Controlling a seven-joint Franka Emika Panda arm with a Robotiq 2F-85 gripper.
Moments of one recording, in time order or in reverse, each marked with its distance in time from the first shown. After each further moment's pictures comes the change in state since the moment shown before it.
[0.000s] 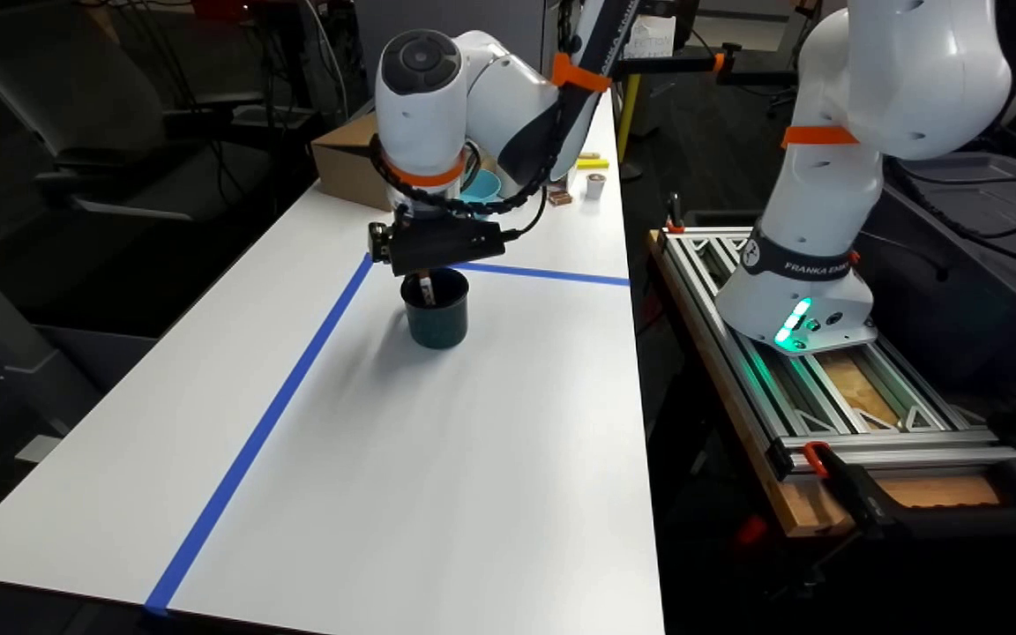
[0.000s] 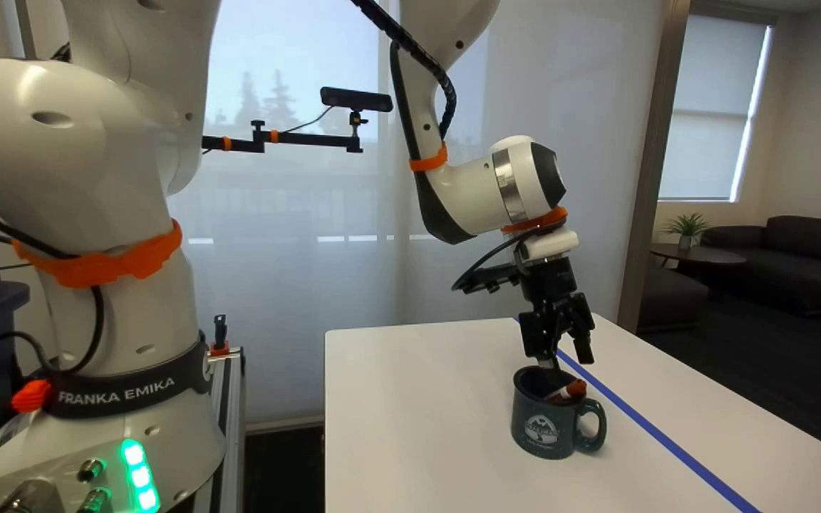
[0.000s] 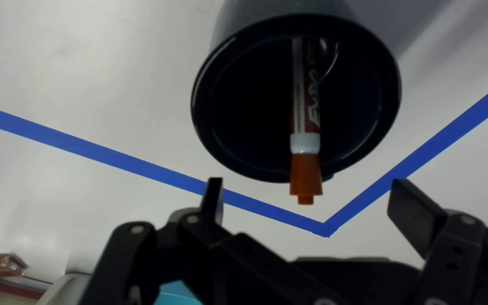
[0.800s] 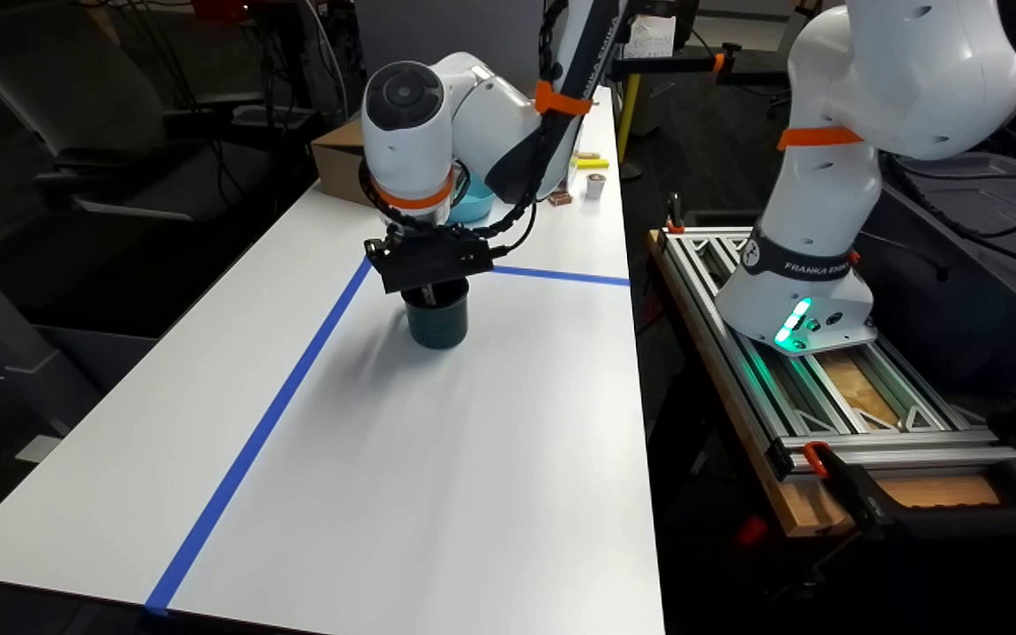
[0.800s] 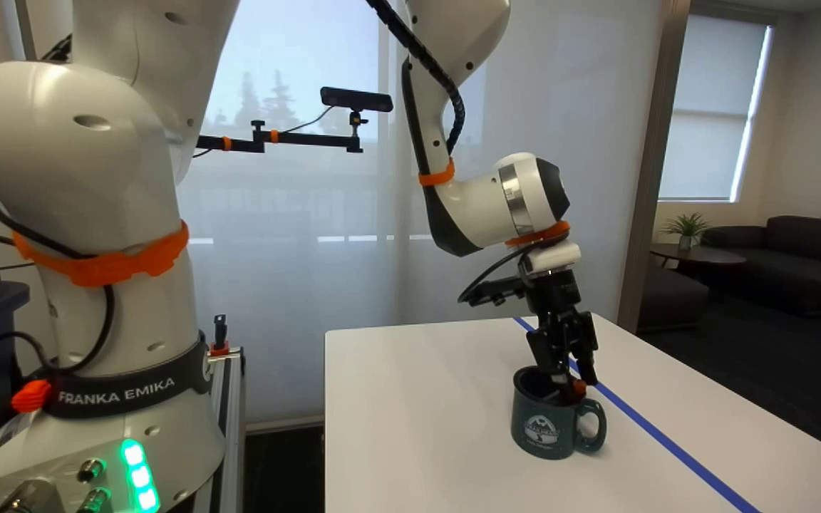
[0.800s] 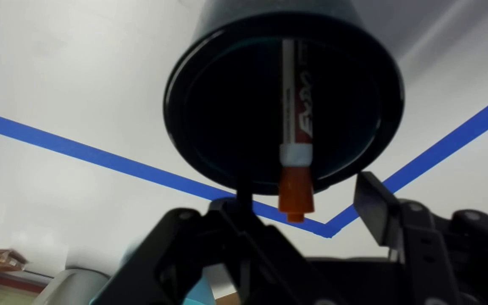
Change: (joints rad) arm 0.147 0.073 -0.133 0.059 -0.001 -0.015 0.040
